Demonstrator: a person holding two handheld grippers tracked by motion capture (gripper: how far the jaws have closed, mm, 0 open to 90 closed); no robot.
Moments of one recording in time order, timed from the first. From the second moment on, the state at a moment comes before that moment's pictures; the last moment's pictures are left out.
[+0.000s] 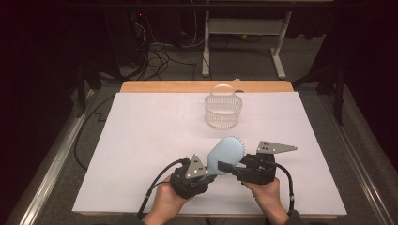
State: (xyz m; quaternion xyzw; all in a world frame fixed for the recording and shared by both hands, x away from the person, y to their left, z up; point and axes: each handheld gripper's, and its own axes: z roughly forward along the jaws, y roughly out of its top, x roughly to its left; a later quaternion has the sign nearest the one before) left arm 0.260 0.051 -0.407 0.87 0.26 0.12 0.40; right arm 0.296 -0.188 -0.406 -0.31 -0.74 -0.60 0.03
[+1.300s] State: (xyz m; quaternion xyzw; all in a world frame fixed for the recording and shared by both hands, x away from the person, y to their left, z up) left arm 0.266 0.062 -0.412 0.86 0.26 0.09 0.43; right arm 0.297 -0.203 -0.399 -0.32 -0.73 -0.60 0.03
